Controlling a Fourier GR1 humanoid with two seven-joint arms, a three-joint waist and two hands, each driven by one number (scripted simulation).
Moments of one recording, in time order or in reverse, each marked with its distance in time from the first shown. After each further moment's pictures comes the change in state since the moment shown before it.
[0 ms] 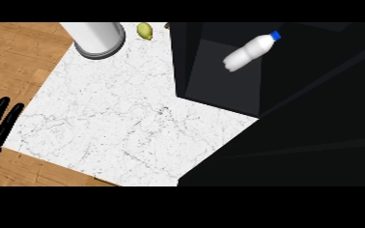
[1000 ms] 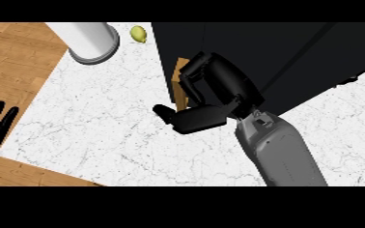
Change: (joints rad) left arm 0.022 -0.012 0.019 0.047 0.015 -0.034 -0.012; right arm -0.597 0.266 -0.269 0.604 0.092 -0.452 0.152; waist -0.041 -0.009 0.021
